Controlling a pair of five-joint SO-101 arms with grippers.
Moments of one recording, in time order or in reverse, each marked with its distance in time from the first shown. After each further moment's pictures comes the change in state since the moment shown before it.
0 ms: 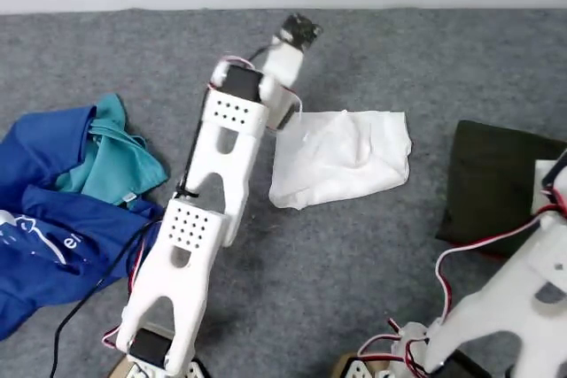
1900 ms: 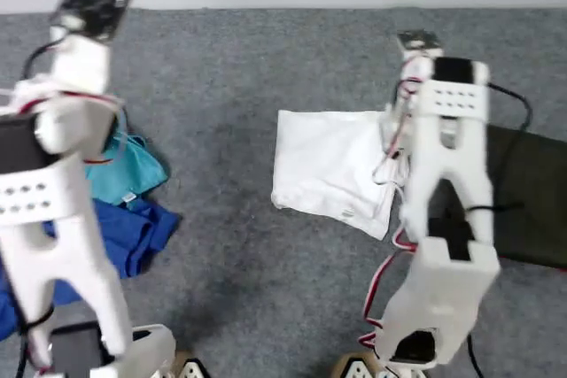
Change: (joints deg) left arm -33.4 -83.5 64.8 0.0 -16.2; right arm -35.3 52.4 -12.0 -7.8 -21.6
